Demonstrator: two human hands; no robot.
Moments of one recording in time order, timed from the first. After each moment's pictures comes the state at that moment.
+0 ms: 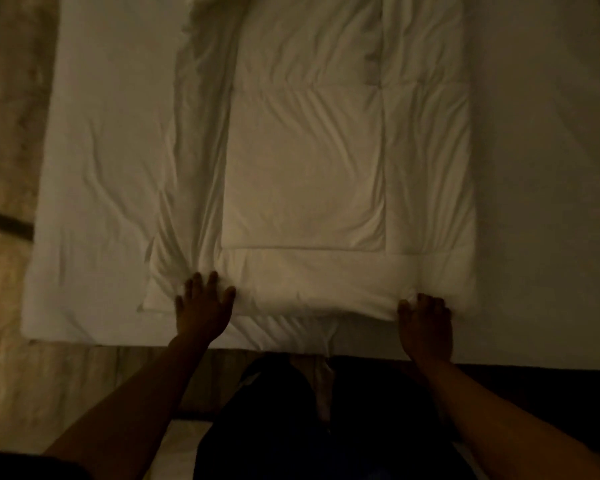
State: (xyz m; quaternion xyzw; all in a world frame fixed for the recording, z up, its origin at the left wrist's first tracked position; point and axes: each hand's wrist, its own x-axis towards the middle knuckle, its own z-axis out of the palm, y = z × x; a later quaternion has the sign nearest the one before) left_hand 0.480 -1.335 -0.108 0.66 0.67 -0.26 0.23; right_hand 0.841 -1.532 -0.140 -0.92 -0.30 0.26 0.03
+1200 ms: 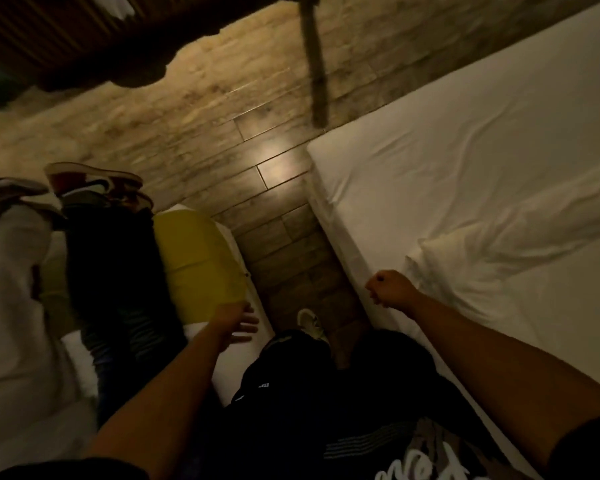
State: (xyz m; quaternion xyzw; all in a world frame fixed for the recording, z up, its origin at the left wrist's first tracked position) left_hand 0.122 -1.654 -0.018 -0.21 0.75 0.26 0.57; right_hand 0.350 -1.389 -0.043 -0.53 -0.64 0.50 -0.24
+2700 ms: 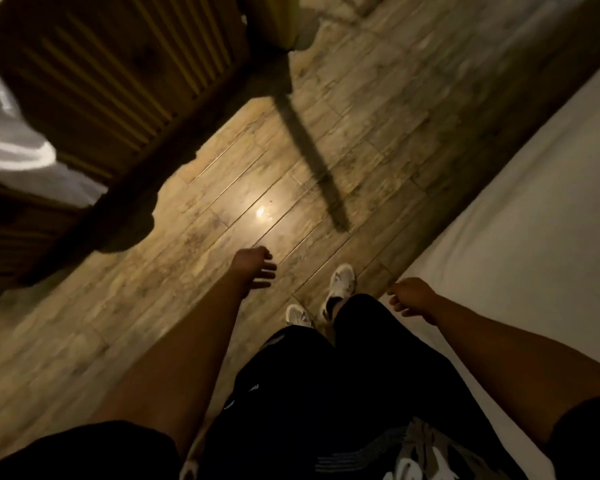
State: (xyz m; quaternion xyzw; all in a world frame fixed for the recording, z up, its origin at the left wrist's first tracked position) left_hand -0.487 -1.120 -0.015 0.00 0.78 0.23 0.59; right_hand -0.157 -1.044 -0.049 -0.69 -0.35 0.60 -0.17
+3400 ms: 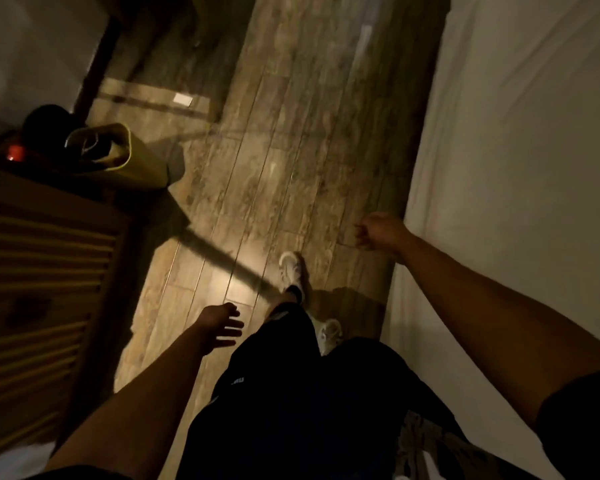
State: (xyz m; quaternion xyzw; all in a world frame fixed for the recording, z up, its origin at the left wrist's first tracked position) left_hand -0.434 -0.690 -0.030 0.15 0.77 -0.03 0.62; right_hand -0.069 -0.597 -0.008 -0.72 -0.22 0.63 0.19
